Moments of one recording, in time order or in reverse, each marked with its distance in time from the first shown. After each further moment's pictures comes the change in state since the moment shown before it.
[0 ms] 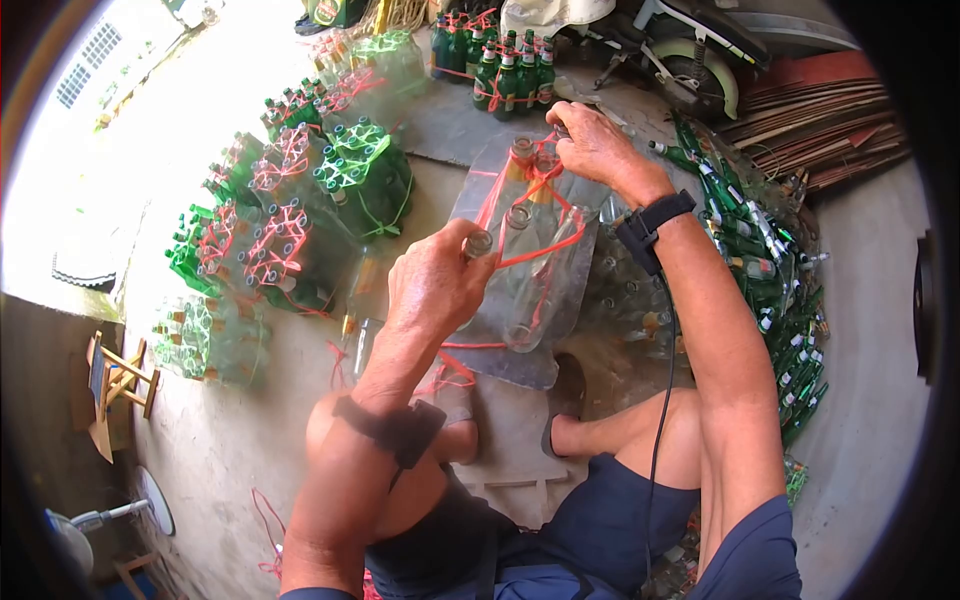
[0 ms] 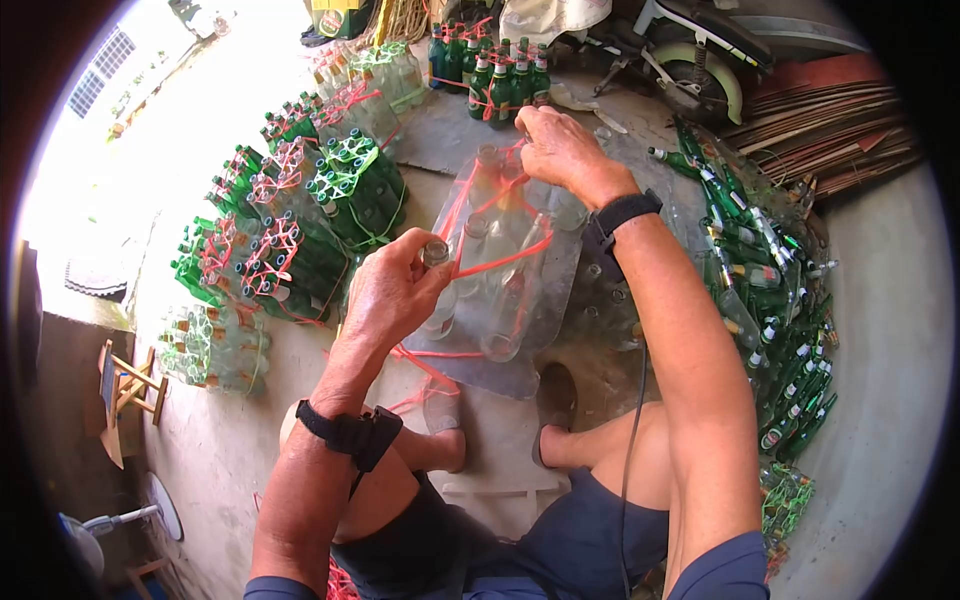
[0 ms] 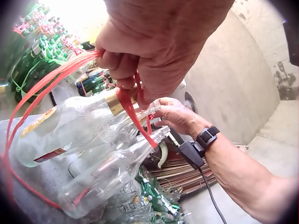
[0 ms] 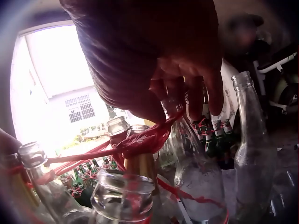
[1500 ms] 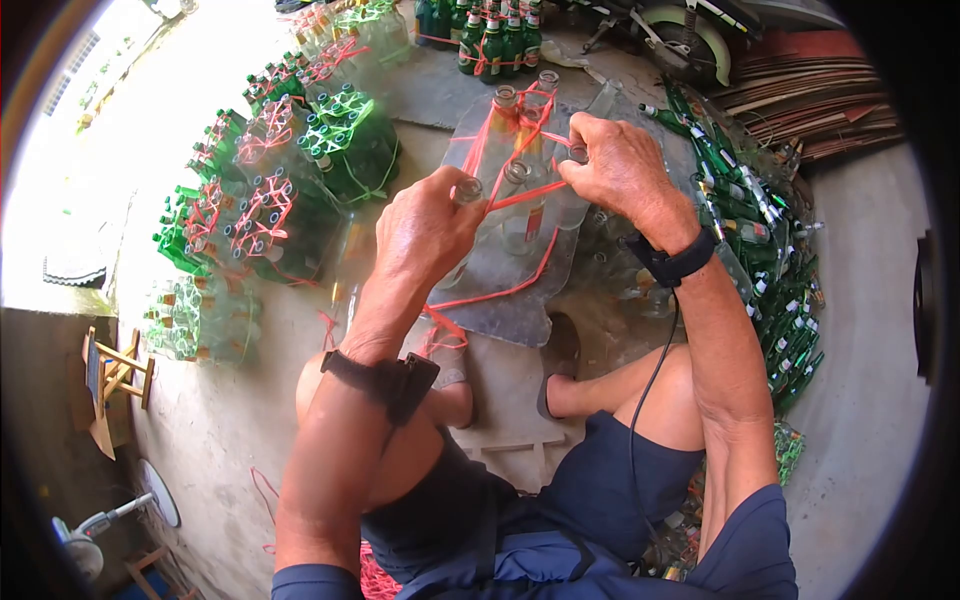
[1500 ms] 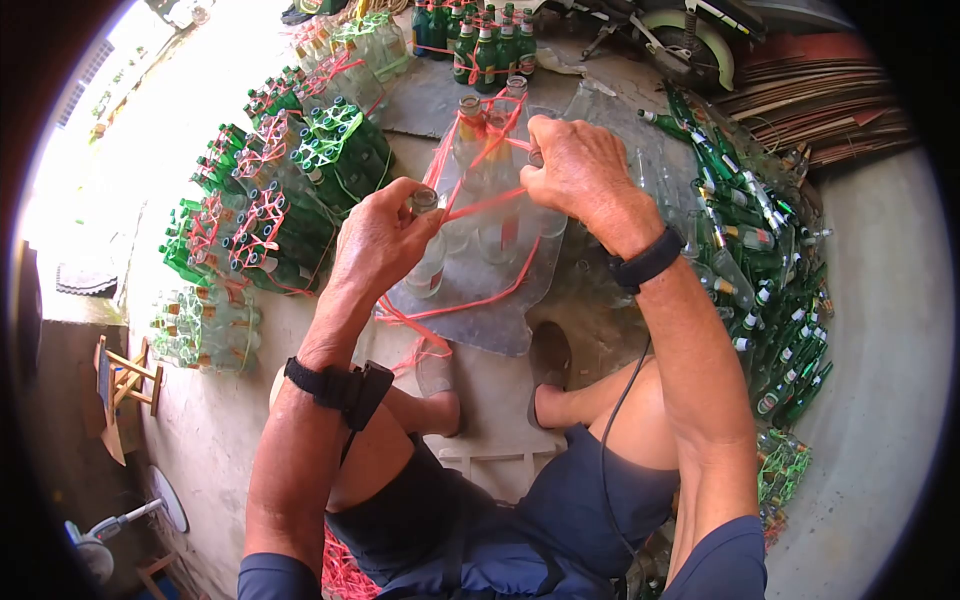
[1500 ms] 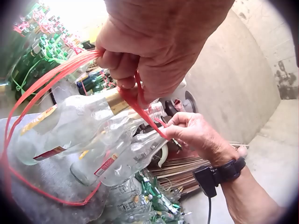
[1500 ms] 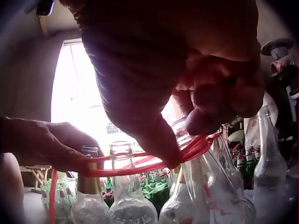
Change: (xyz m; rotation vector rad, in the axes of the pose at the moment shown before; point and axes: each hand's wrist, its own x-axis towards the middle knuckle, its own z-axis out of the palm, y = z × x) left_hand 0.003 0.009 -0.003 0.050 -0.062 -0.060; right_hand -0.102 -0.045 -0.028 -0.136 0.046 0.054
